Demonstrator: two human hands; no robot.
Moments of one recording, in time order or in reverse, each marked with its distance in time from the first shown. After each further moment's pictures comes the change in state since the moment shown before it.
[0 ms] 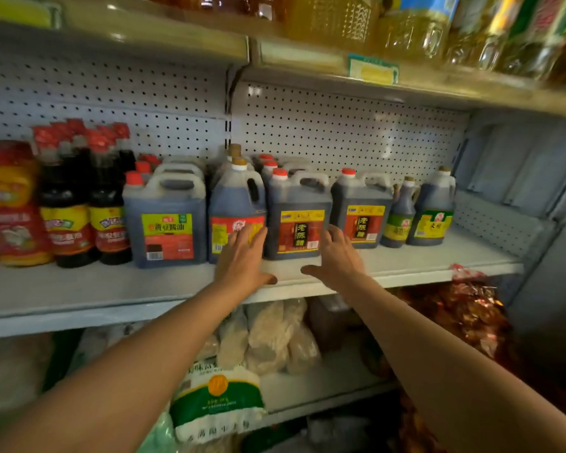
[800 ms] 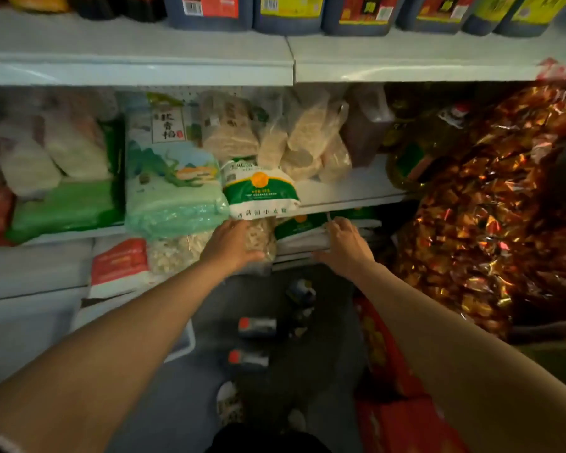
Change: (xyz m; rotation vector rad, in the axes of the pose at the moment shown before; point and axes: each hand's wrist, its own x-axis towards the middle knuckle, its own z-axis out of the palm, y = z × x) left_hand -0.332 -0.096 0.116 -0.351 -0.593 -0.366; right_hand -0.298 -0.037 0.184 0.107 -0.579 0.138
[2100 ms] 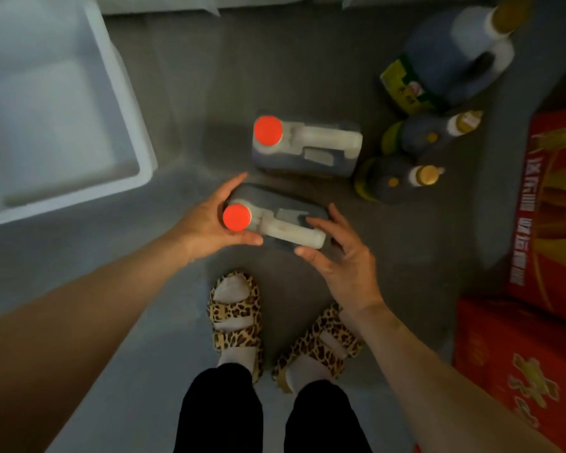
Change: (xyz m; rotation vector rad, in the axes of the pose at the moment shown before) left_hand 0.044 -0.414 0.528 -0.470 -0.401 -0.369; right_hand 0.004 0.140 0.679 0.971 -0.231 0.216
